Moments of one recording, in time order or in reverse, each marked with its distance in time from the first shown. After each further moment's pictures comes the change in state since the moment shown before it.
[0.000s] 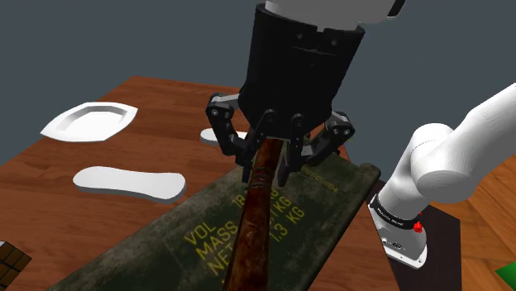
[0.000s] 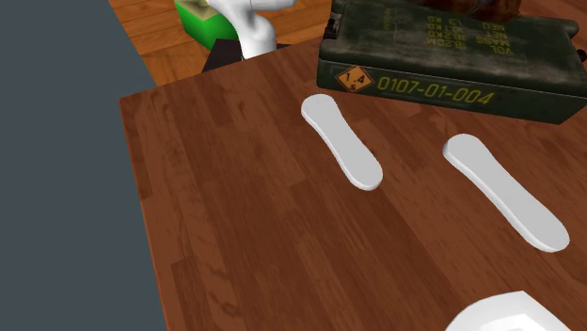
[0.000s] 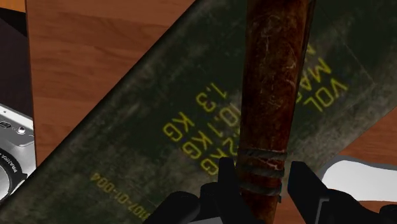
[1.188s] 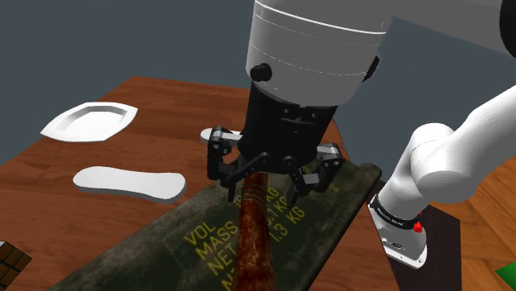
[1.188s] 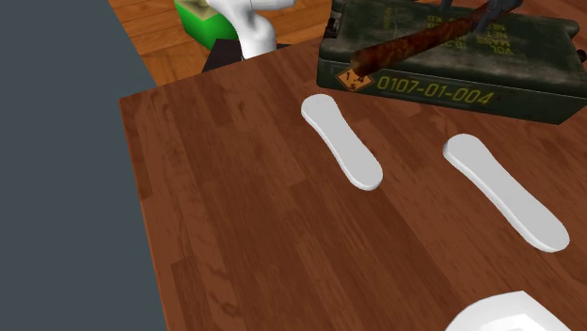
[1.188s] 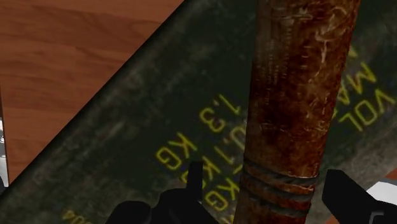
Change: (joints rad) arm 0.017 -0.028 0.006 -0.147 0.023 0.128 -0.012
